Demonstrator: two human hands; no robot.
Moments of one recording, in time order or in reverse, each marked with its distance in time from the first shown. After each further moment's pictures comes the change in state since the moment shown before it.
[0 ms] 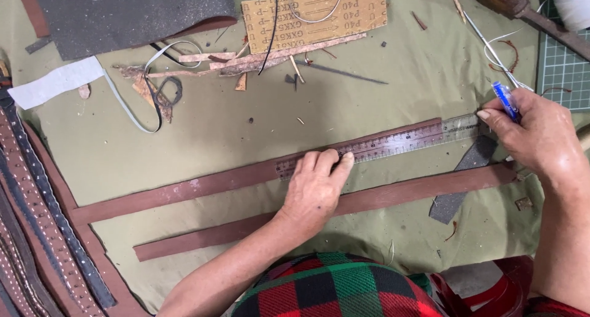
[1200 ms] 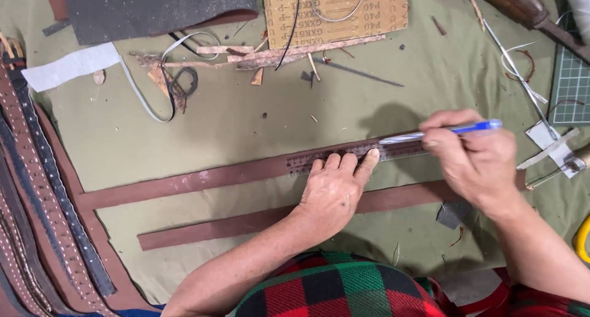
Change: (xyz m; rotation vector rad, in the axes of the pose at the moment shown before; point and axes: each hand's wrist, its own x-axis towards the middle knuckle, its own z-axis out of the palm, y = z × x) left_hand 0.001 0.016 0.011 0.207 -0.239 -0.017; right_hand -0.057 -0.119 0.018 0.689 0.211 -0.547
